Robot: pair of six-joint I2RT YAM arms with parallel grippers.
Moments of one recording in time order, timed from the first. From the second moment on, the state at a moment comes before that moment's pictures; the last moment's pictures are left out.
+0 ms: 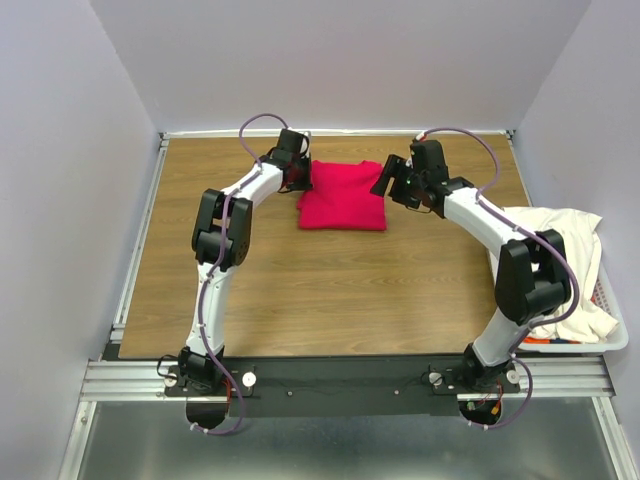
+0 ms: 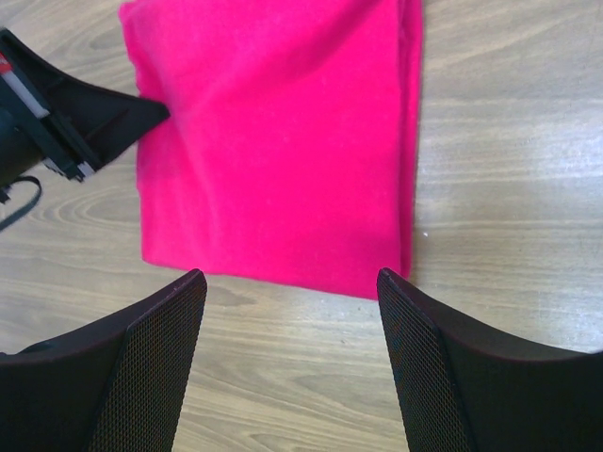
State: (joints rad) left arm -0.33 2.35 1.88 -0.36 0.14 -0.30; right arm 0.33 1.72 1.29 -0.26 -0.08 0.57
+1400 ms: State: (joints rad) left arm 0.13 2.62 2.50 -0.58 -0.29 0.01; right arm 0.33 1.68 1.20 -0.26 -0.14 0.57
